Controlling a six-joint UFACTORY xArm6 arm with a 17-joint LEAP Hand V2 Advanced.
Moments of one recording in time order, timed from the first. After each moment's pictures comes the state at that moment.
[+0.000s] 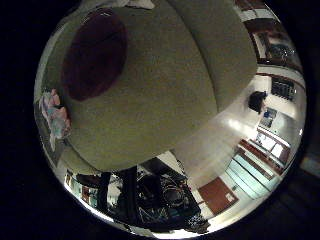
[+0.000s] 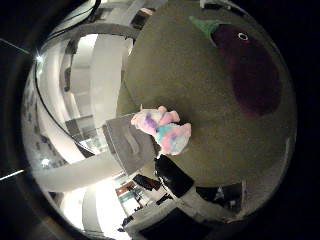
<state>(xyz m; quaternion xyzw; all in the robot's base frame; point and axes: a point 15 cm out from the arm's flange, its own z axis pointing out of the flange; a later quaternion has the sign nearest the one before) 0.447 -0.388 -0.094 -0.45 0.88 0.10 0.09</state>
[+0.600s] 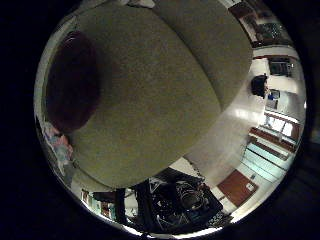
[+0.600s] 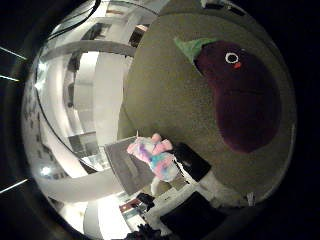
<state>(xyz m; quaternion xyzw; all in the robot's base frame) 0.451 -0.407 -0.113 -0.39 0.91 0.07 0.12</state>
